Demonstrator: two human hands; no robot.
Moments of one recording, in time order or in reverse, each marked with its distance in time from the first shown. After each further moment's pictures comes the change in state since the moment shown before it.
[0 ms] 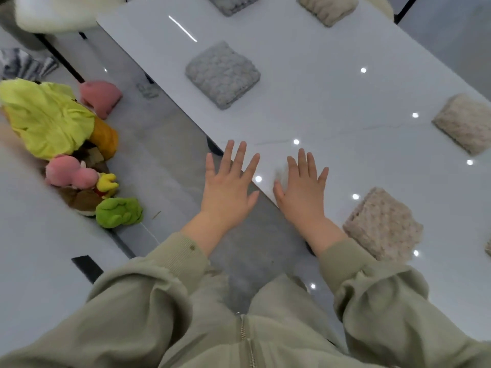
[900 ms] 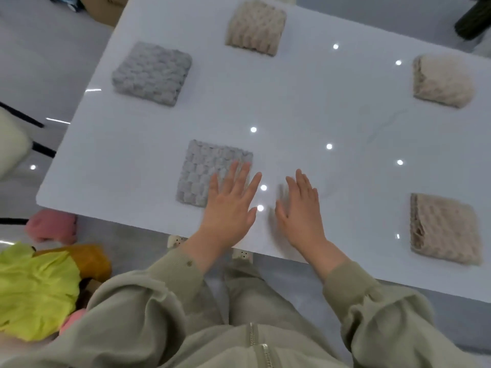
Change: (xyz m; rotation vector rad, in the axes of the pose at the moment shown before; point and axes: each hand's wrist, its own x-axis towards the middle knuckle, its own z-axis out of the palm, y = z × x) left_hand 0.231 -0.141 -0.024 0.007 -0.118 0.632; right_hand 0.154 -0.097 -0.012 0.389 0.115 0.517
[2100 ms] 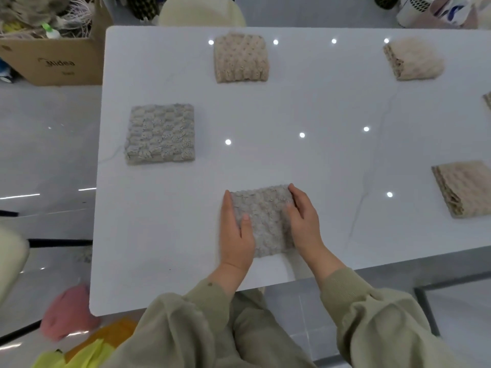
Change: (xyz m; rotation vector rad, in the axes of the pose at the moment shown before) left_hand 0.015 -0.119 0.006 -1.229 0.143 -0.224; right_hand 0.047 -0.125 0.053 0.971 0.326 0.421
